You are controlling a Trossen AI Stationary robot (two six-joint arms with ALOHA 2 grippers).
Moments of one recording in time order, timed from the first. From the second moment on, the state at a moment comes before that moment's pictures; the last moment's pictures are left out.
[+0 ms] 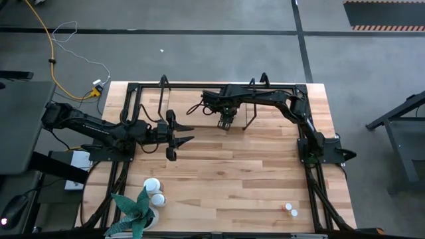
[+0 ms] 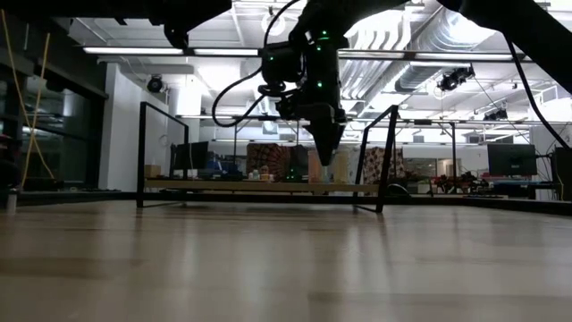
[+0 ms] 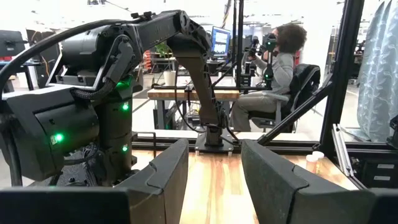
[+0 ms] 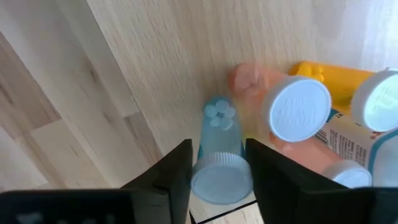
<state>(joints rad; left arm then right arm) -0.03 1.02 0.44 0.66 -0.25 0.04 -0.29 2.18 1.94 -1.30 0.15 0.05</state>
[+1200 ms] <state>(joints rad) -0.03 1.02 0.44 0.66 -0.25 0.04 -0.29 2.18 1.95 -1.33 0.15 -0.09</state>
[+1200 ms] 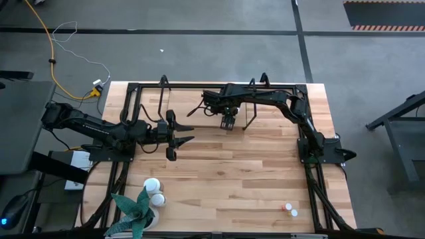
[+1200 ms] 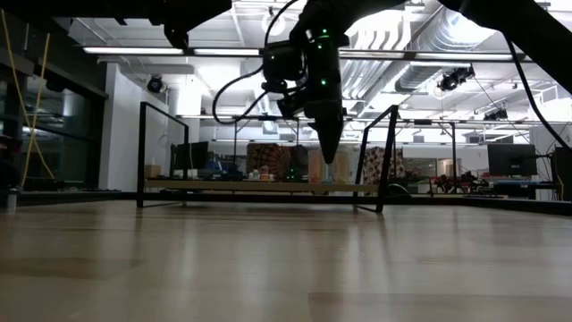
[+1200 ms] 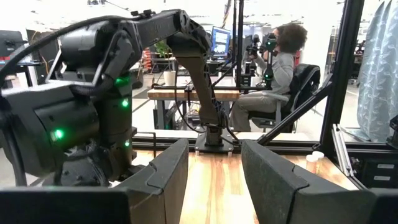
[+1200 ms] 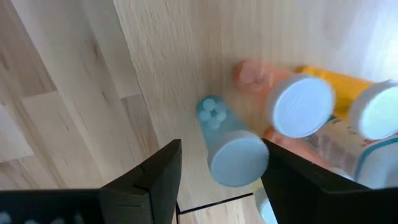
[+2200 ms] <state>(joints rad) -0.03 1.02 0.44 0.61 -0.25 0.04 -0.08 1.75 1.81 -1.48 0.05 0.17</state>
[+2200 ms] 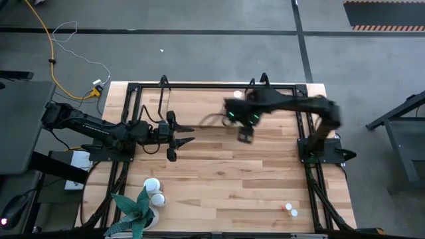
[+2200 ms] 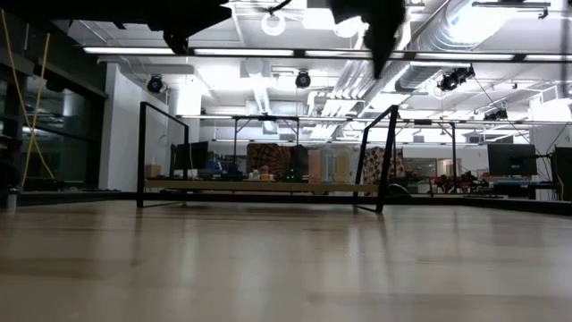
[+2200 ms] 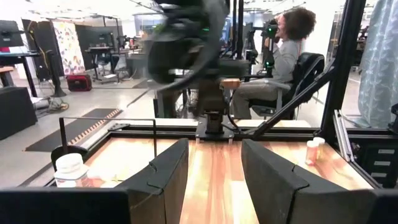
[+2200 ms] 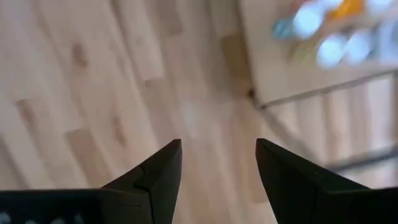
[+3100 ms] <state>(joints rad) -0.03 1.02 0.44 0.60 -0.31 0.04 0.86 1.52 1.23 -1.21 -0.24 1.77</state>
